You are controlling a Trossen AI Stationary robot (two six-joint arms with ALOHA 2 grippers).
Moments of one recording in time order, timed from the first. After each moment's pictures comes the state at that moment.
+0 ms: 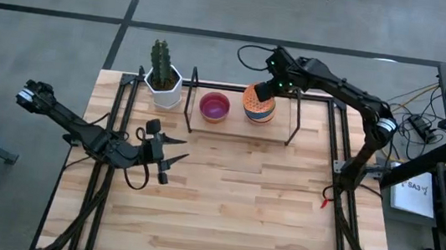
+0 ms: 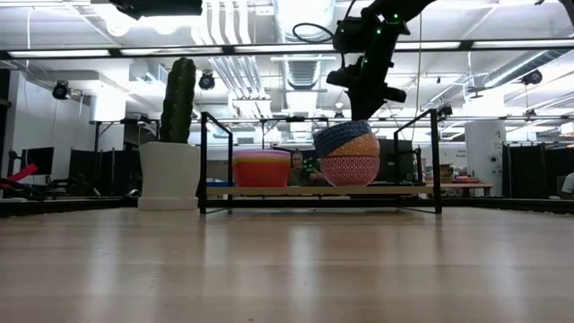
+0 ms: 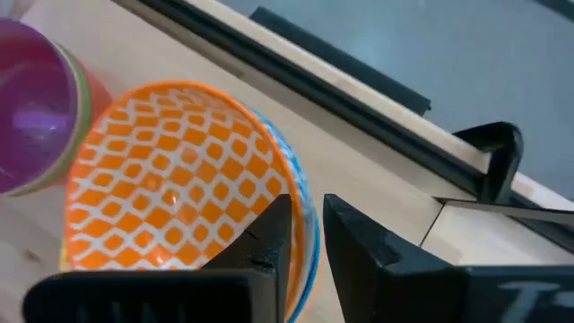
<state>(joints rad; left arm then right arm) -0.46 0.99 0.71 -0.02 -0.80 0.07 -0.64 1.72 1.63 -0.99 0.11 0.35</state>
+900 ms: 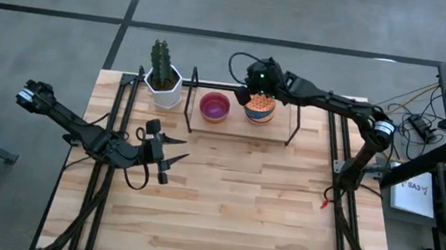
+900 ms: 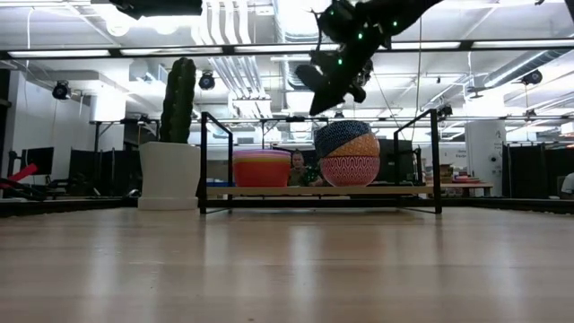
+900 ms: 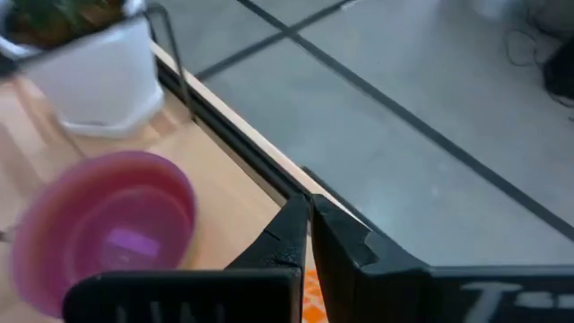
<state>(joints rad) -0.46 0.99 0.71 -0.02 -0.80 0.07 -0.50 1.71 1.46 -0.36 0.24 0.12</state>
